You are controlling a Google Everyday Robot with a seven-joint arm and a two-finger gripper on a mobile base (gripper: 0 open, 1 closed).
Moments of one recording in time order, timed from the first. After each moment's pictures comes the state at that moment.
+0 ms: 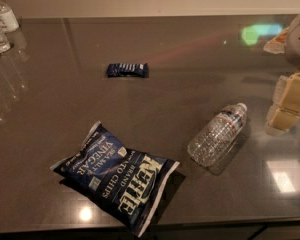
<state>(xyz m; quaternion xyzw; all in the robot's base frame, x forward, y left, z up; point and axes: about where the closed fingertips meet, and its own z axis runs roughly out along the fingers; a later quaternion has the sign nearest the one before) 0.438 -0.217 0.976 -0.60 0.78 -0.03 0.16</state>
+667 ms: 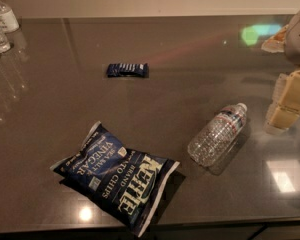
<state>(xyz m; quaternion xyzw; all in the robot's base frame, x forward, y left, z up) 0.437 -0.211 0.980 -0.61 0.78 -0.02 0.16</state>
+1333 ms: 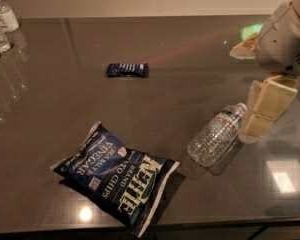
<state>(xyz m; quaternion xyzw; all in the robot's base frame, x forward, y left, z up) 0.425 -0.156 0.974 -0.65 0.73 0.04 0.18</state>
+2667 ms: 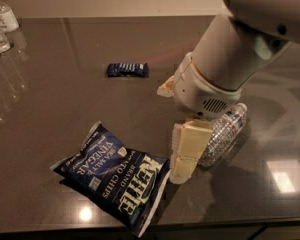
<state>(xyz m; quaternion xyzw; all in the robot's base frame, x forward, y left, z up) 0.389 -0.035 0.917 -0.72 0.66 0.11 0.16</state>
